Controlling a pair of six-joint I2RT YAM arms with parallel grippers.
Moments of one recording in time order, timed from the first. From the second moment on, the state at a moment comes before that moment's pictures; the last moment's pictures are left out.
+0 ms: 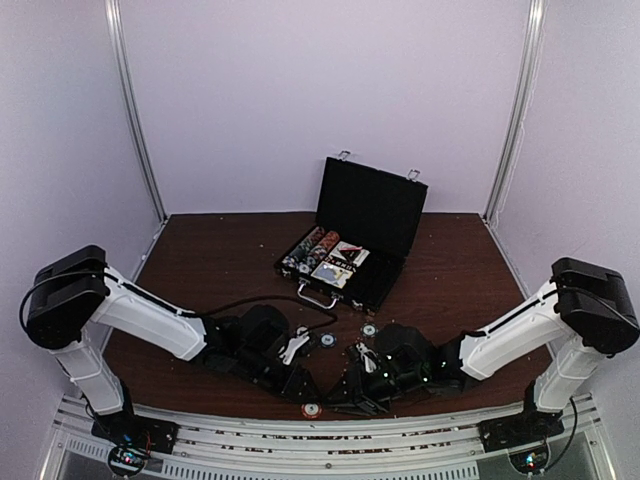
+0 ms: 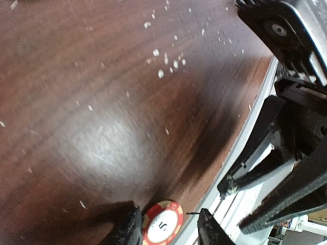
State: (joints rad) left arm -1.09 1.71 0.71 0.13 0.48 -0.70; right arm 1.19 1.66 0.58 0.45 -0.38 1.40
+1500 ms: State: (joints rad) left arm -1.12 1.69 0.68 0.15 0.45 -0.76; right arm 1.35 1.80 0.54 0.69 -0.15 1.78
